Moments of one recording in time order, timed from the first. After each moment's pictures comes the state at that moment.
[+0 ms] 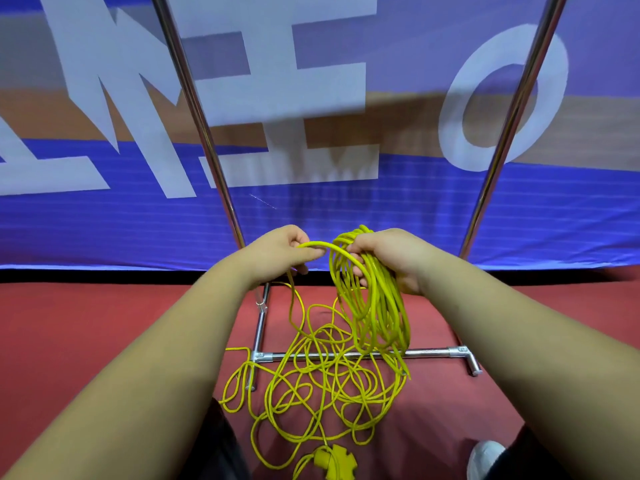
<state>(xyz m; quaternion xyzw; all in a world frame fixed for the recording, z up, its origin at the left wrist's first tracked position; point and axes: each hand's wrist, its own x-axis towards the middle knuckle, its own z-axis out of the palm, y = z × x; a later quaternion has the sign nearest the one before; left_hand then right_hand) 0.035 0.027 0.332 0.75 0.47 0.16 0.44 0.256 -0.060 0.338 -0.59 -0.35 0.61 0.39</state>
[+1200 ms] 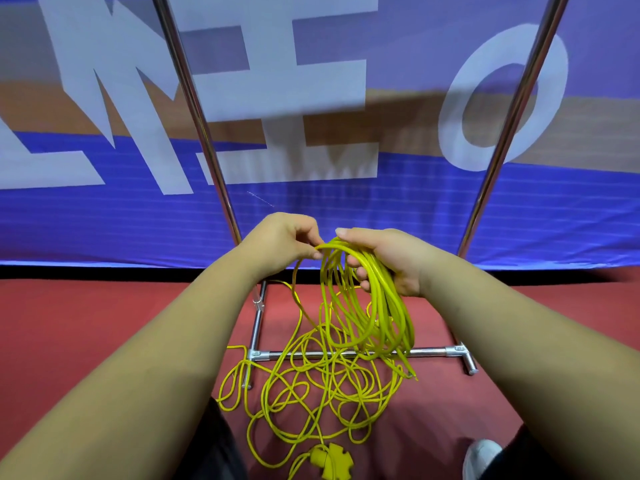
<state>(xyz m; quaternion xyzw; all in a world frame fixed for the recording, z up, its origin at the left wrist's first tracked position) 0.044 0.027 0.346 0.84 0.41 0.19 0.30 0.250 -0.071 0.348 -0.56 -0.36 0.65 0.38</state>
